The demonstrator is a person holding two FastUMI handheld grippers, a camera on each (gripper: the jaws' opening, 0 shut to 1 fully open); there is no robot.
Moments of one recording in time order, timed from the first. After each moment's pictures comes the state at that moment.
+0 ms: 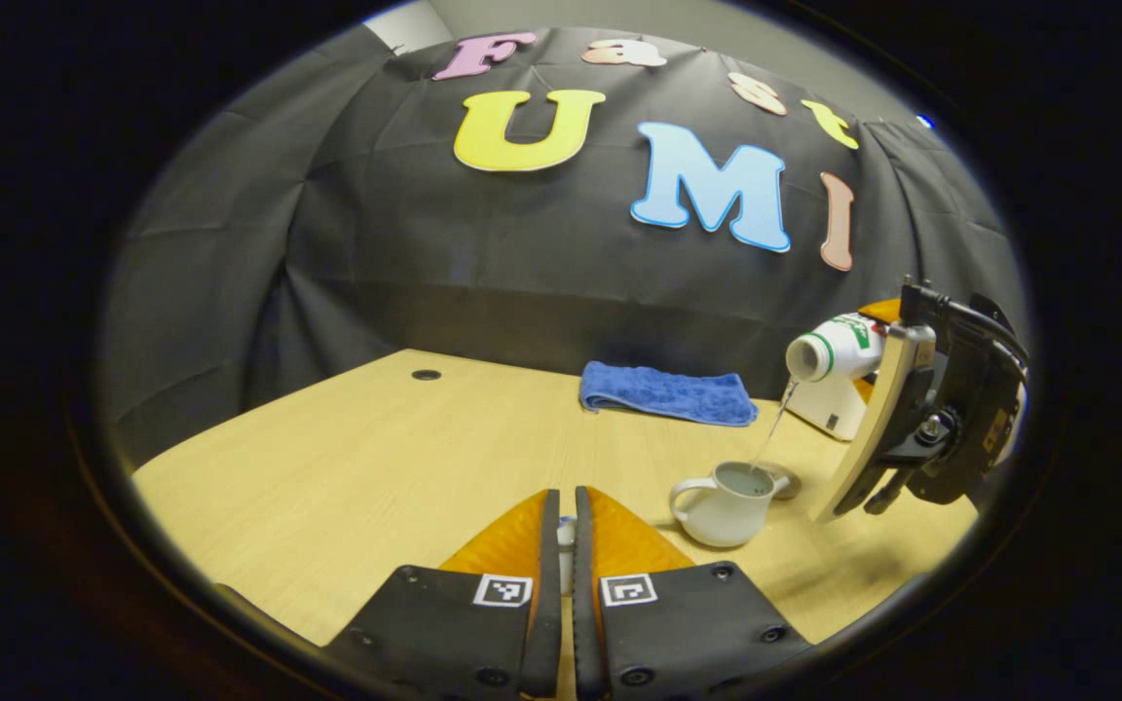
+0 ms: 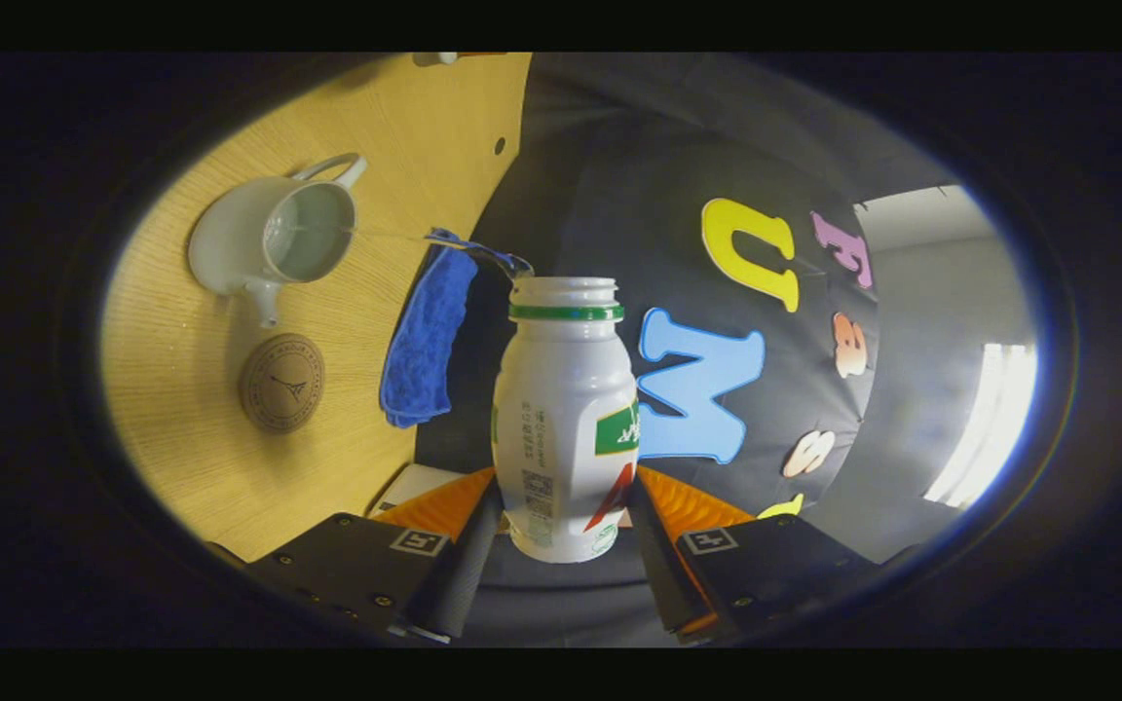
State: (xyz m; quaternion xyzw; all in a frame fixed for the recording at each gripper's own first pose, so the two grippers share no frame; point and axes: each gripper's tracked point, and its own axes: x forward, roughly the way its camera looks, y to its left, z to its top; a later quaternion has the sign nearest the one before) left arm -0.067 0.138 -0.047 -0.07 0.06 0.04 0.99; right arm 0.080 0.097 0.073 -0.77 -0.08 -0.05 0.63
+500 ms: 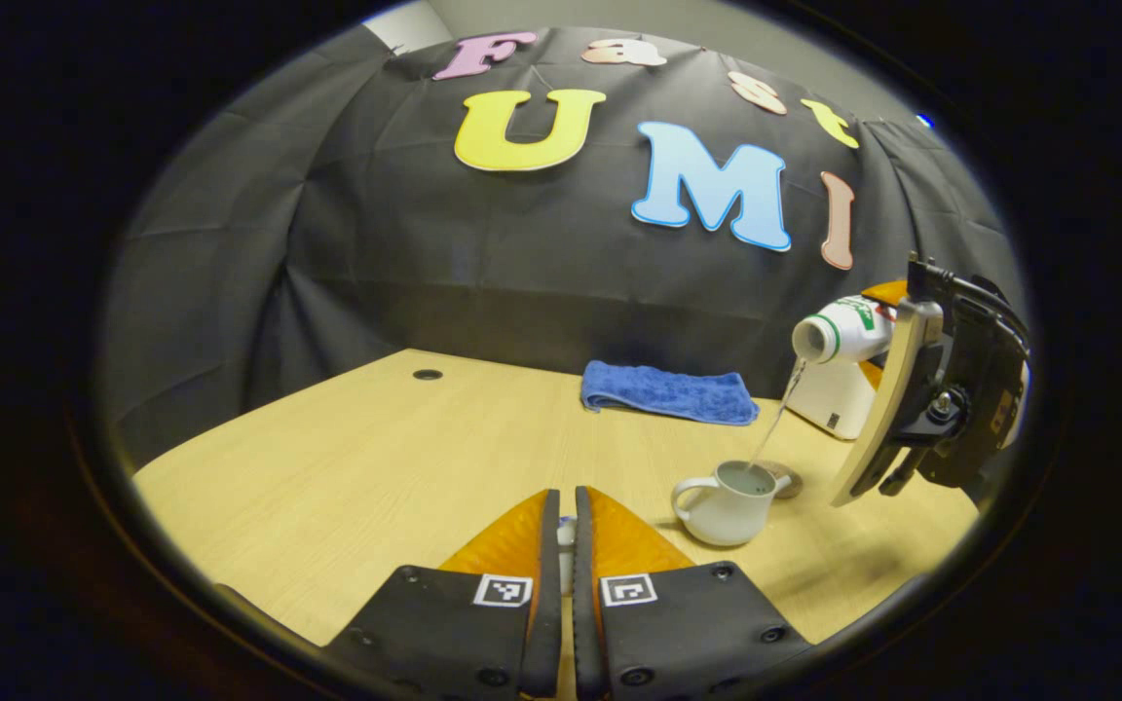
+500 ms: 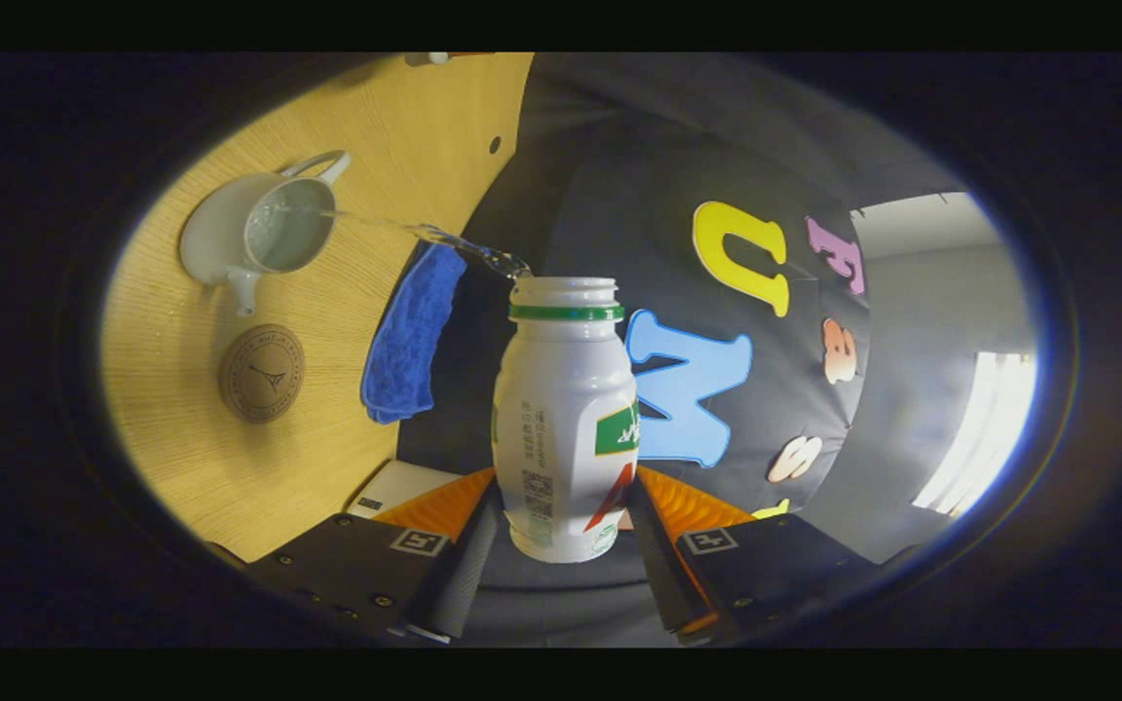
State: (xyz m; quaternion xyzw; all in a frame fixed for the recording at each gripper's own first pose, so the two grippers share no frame) left arm -0.068 0.138 -0.048 -0.07 0.06 0.04 0.99; right arm 0.079 0.095 0.092 -0.78 -0.09 -0.06 0.62
